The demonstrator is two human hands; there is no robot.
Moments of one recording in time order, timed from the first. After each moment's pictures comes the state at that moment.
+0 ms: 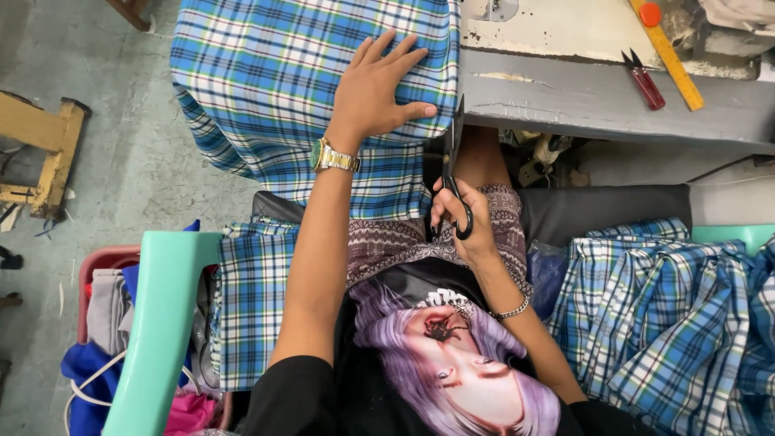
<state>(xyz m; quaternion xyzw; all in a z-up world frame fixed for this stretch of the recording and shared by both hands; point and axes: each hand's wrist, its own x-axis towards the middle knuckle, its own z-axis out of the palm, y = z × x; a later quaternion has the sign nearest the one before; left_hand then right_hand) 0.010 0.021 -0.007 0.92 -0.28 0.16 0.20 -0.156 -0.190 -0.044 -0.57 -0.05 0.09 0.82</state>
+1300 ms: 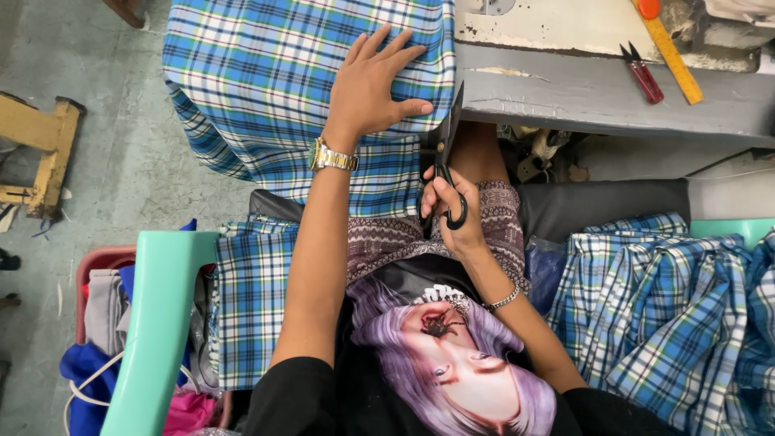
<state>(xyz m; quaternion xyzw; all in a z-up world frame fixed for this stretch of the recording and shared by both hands) 0.007 0.018 -0.006 0.92 -0.28 0.17 0.21 -0.148 -0.177 -0.047 -0.51 -0.03 0.07 0.86</state>
